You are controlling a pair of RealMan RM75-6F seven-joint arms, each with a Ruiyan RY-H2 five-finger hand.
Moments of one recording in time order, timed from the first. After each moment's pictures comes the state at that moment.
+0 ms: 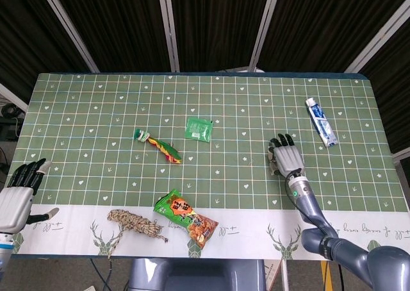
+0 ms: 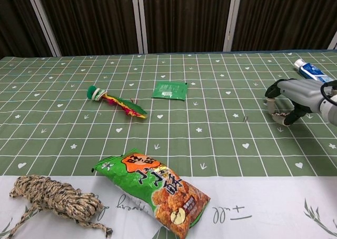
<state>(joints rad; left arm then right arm) -0.13 -1.10 -0.01 -1.65 1.49 1.40 0.03 0.65 -1.74 0.20 -0.92 -1.19 0.88 -0.18</state>
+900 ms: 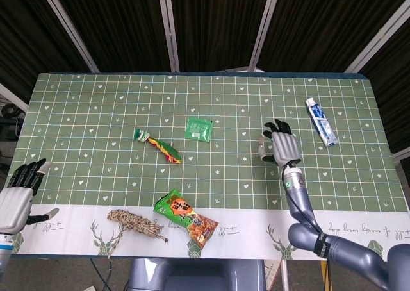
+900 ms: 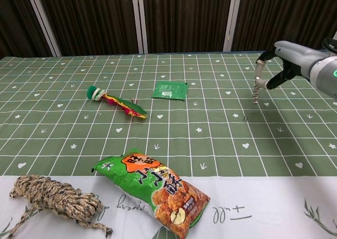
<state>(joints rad) -0.13 -1.10 0.00 -1.65 1.51 1.41 0.02 0.67 -1.64 0.39 -1.33 -0.90 1.01 -0.33</state>
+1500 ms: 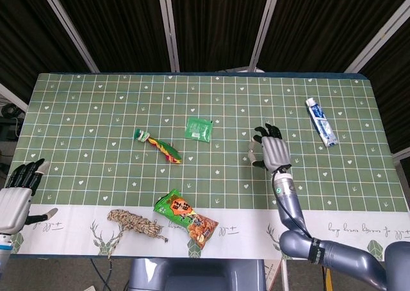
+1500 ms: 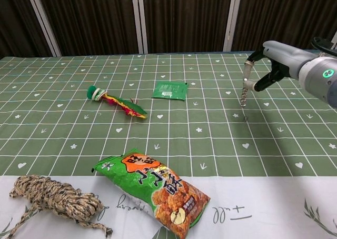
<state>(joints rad) -0.13 -1.10 -0.01 -1.65 1.50 1.41 0.02 0.69 -1.65 0.37 -1.48 -0.82 1.10 -0.42</state>
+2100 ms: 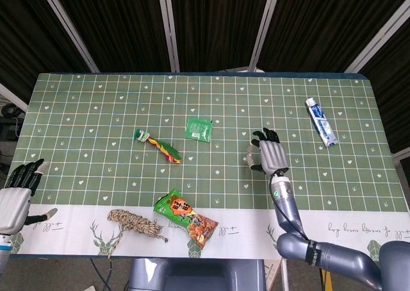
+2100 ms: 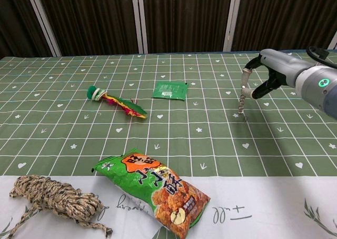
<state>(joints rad) -0.12 -1.10 -0.01 -1.65 1.50 1.41 0.02 0.69 -1.67 0.34 -1.46 -0.81 1.12 -0.42</state>
